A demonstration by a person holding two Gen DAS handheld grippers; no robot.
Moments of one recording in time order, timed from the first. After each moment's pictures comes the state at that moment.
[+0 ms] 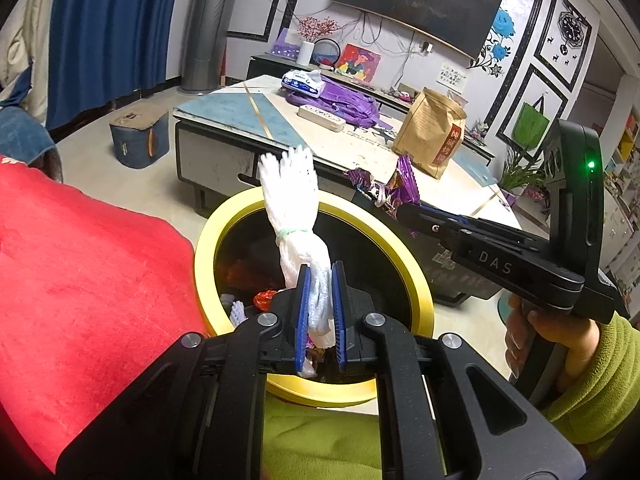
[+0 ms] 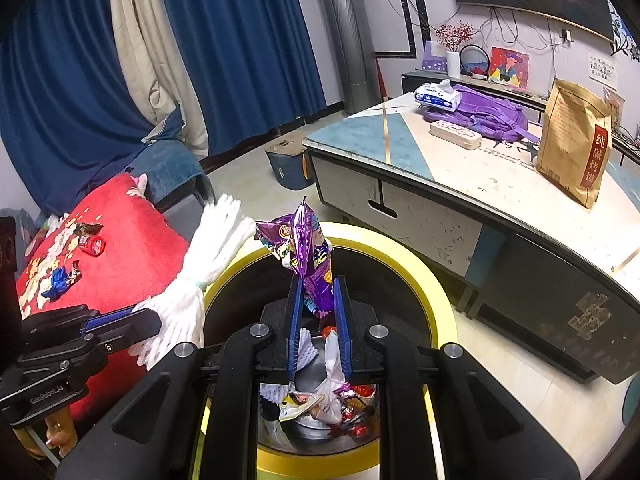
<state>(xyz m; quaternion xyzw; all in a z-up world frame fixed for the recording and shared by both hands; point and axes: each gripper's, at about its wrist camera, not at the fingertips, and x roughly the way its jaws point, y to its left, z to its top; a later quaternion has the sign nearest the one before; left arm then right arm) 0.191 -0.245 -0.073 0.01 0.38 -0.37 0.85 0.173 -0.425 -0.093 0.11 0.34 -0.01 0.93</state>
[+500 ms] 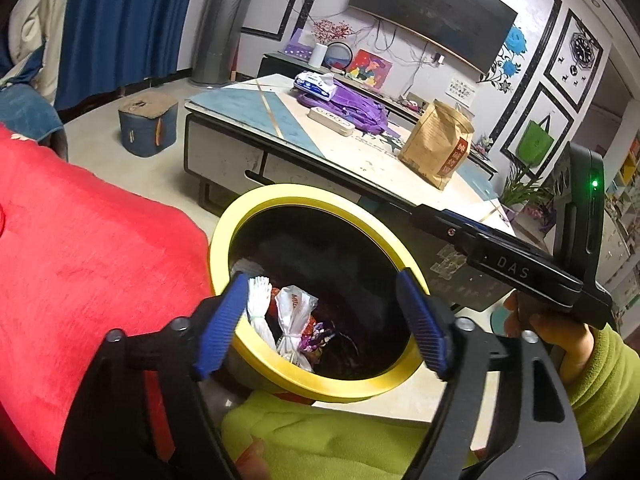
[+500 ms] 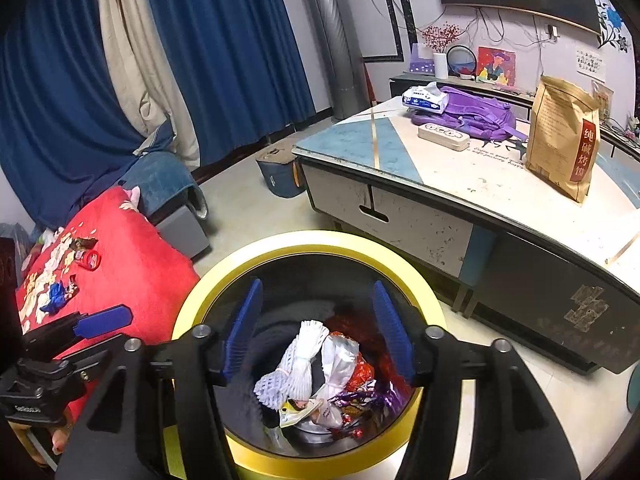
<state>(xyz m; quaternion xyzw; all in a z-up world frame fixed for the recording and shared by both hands) 0.193 -0.225 -0.073 -0.03 0.39 -0.36 0.85 0.167 -0.432 -0.089 0.12 0.33 -0.03 0.94</state>
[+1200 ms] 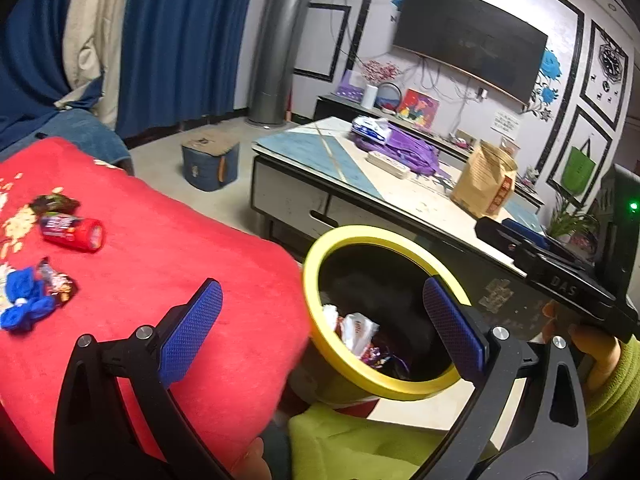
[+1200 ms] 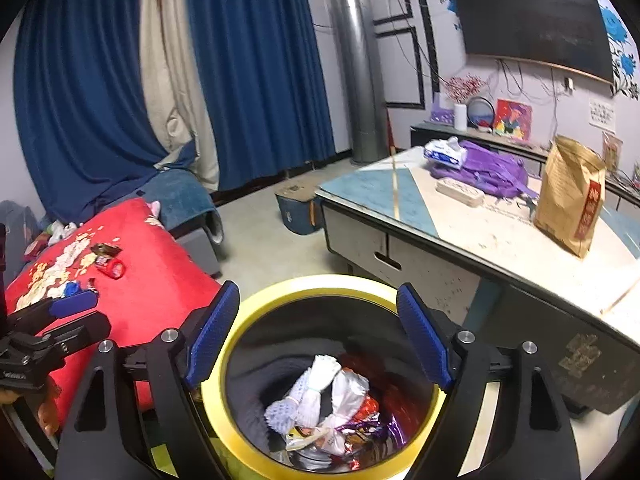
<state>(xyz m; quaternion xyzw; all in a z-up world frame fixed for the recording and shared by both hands) 0.175 -0.169 -0.039 -0.02 0.32 -0.26 0.91 0.149 -0.395 -0.053 0.06 0.26 -0.01 0.96</state>
